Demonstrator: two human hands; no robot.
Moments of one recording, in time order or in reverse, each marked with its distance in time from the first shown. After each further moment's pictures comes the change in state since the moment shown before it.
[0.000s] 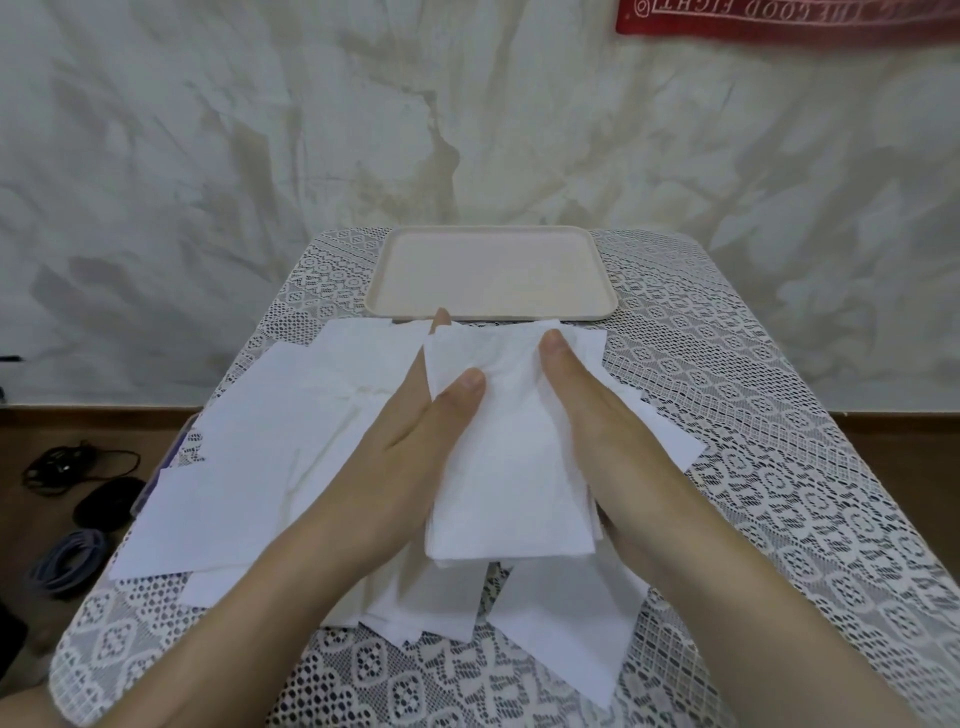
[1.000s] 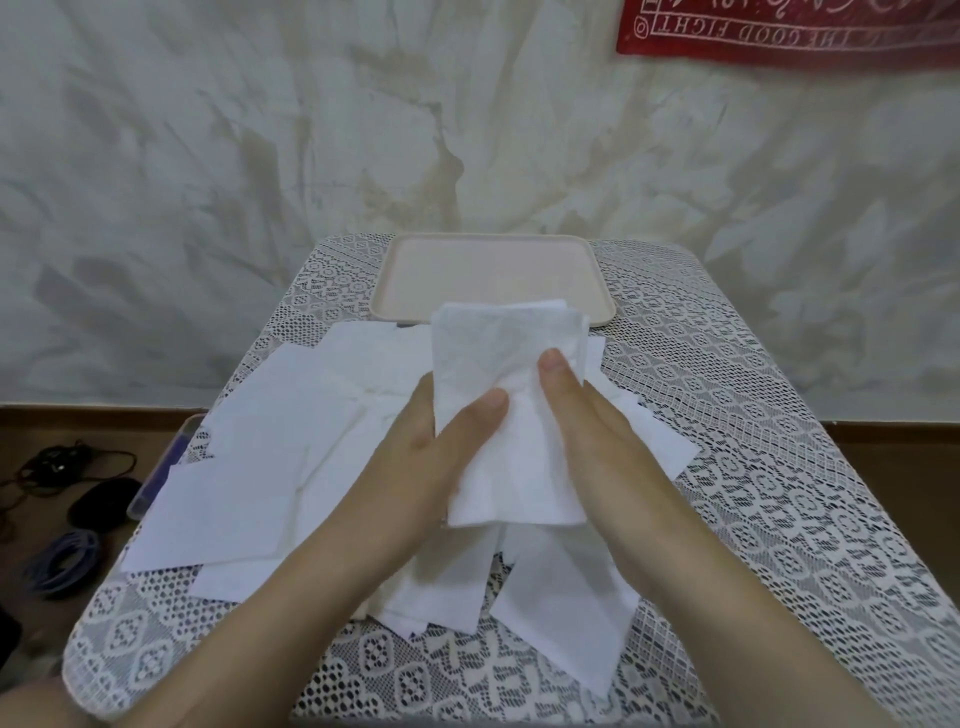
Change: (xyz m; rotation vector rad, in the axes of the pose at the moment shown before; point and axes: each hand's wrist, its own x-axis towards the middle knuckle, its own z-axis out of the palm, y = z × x) left_hand -0.008 -0.011 0.002 -0.069 -0.025 -0.062; right_hand -0.015 -0.001 0.006 -0.072 0.063 -0.047
